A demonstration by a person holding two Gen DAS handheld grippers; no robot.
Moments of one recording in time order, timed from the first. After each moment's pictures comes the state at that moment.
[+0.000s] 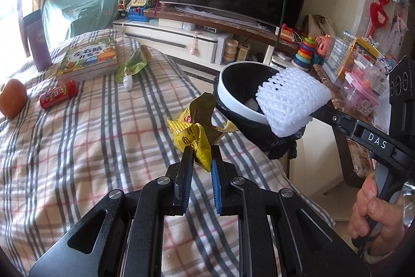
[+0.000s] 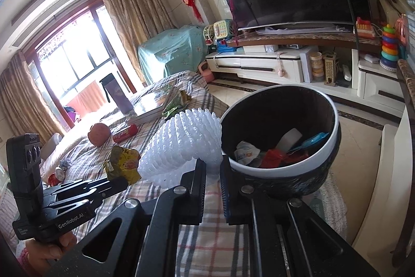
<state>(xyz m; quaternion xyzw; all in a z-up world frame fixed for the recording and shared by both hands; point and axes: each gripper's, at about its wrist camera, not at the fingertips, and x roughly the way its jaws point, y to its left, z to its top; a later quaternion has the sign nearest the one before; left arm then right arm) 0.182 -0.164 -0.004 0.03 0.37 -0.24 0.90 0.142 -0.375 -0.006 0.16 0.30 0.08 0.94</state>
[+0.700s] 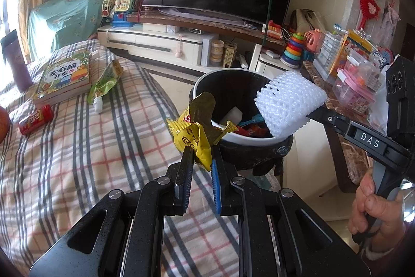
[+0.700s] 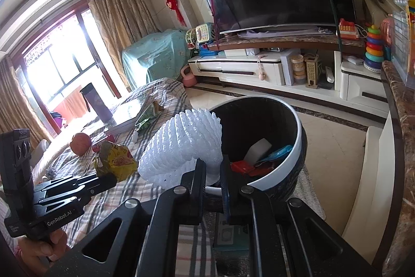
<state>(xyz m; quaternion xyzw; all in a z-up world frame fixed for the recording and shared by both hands) 0.203 -0.214 0.006 0.05 0.37 -0.27 0.89 0.153 -0.419 -0.004 0.16 0.30 0.04 0.94</state>
